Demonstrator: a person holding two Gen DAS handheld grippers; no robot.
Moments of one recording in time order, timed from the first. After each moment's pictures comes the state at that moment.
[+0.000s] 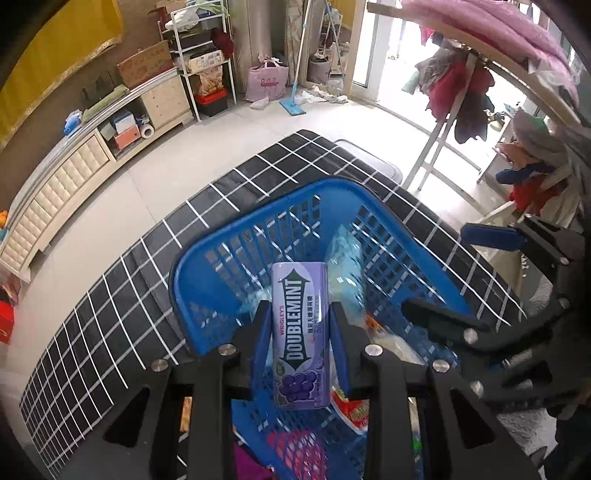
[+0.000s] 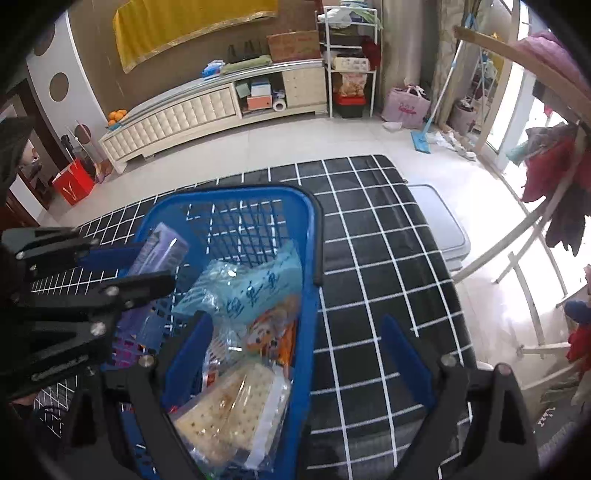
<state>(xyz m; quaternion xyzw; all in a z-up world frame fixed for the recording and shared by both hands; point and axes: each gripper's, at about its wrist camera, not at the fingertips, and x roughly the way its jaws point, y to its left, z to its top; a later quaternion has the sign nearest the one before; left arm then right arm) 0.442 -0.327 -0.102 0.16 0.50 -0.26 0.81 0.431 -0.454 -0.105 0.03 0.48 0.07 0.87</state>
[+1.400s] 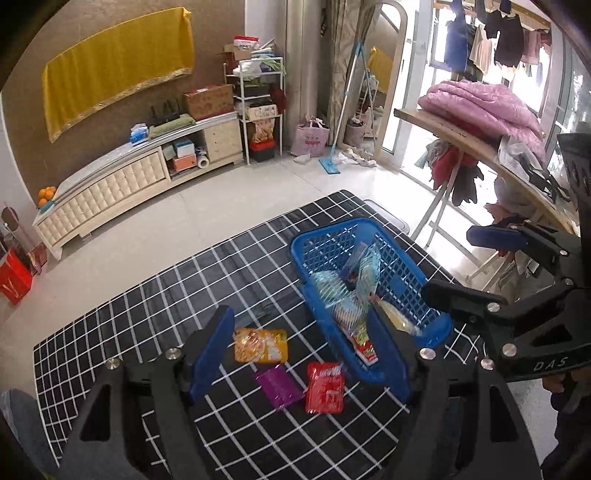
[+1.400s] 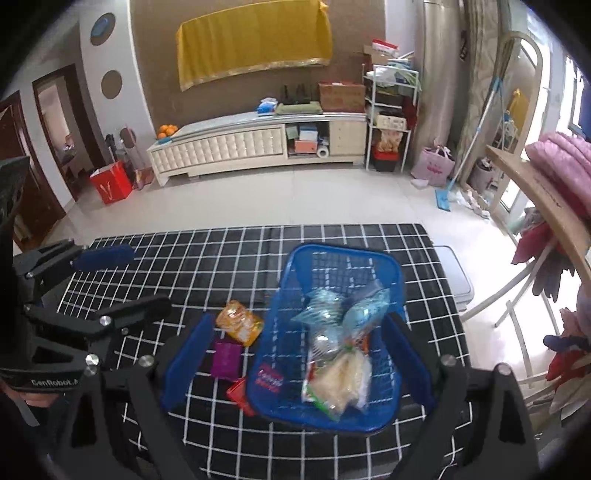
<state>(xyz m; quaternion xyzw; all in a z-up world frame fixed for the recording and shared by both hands) 0.303 -0.167 0.029 0.08 0.40 -0.21 0.89 0.333 -0.348 0.025 -0.01 0.41 0.12 0.90</state>
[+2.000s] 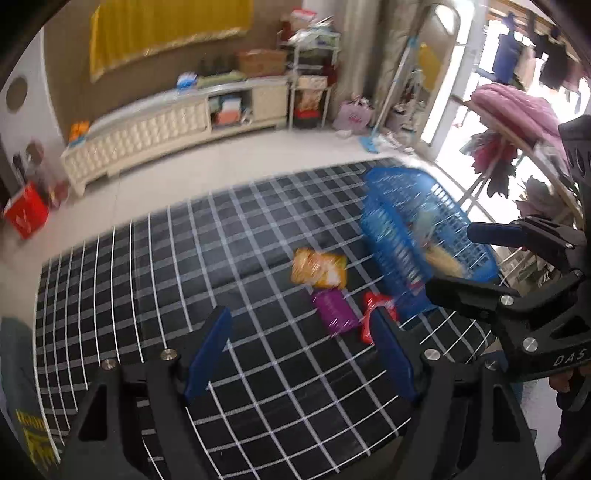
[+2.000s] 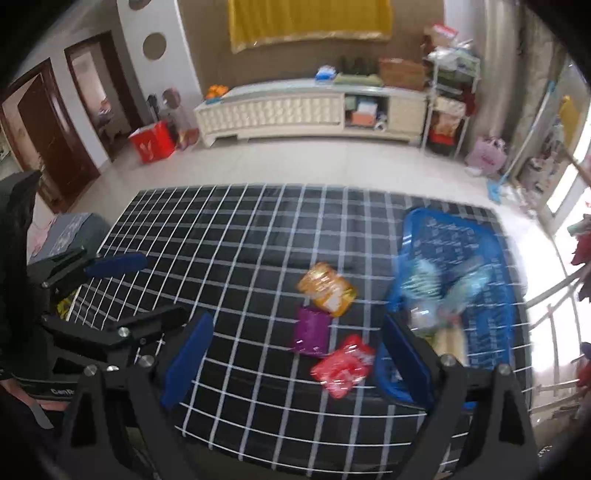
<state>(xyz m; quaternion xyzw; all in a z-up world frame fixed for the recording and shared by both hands) 0.264 -0.042 -0.041 0.02 0.47 -0.14 0.87 0.324 -0.232 -0.025 -0.03 0.46 0.21 0.86</state>
